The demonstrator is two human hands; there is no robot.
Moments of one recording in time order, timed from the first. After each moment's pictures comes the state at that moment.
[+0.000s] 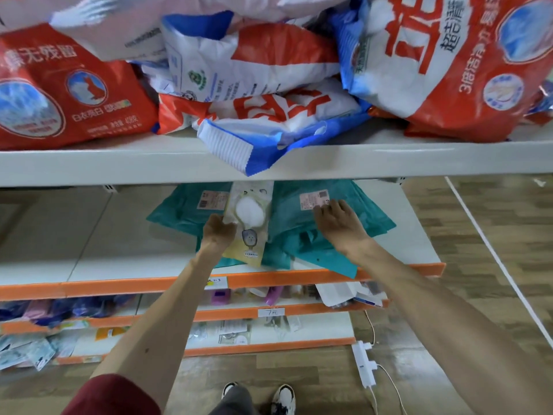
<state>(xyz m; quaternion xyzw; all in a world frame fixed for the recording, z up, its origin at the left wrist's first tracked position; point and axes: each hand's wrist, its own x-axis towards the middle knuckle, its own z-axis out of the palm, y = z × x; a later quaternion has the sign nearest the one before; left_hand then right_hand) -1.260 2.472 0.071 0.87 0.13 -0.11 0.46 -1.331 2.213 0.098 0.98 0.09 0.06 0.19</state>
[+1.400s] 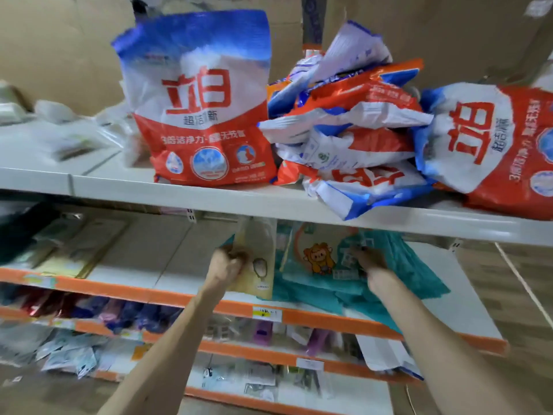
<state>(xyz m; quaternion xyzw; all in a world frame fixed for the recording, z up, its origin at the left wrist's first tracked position) -1.307 2.608 0.138 0.82 0.09 -0.01 0.57 -1.306 2.293 0.139 0.71 -0.31 0.01 -0.63</state>
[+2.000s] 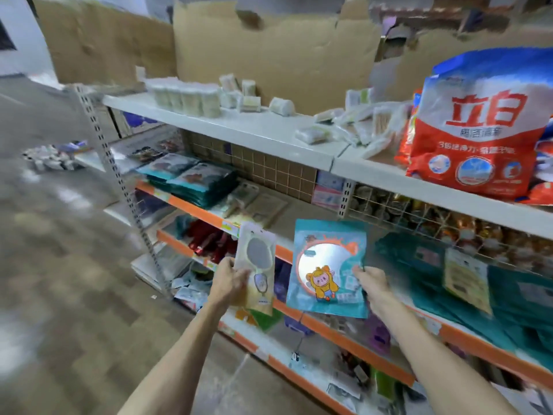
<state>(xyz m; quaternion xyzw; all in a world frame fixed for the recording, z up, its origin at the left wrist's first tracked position) -1.493 2.975 0.122 0.80 0.28 0.10 0.53 -1.385 2.676 0.119 0.79 -0.14 -0.10 -0.59</state>
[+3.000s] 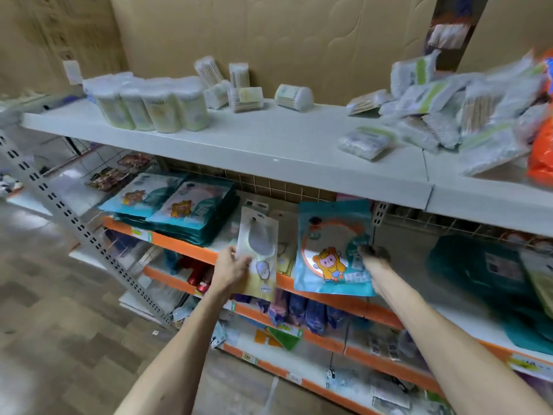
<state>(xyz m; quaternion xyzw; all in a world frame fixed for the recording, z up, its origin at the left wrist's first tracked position) -1.281 3.140 0.106 0.83 0.23 0.03 0.50 -1.215 2.839 0.101 0.74 -0.25 -0.05 -0.62</state>
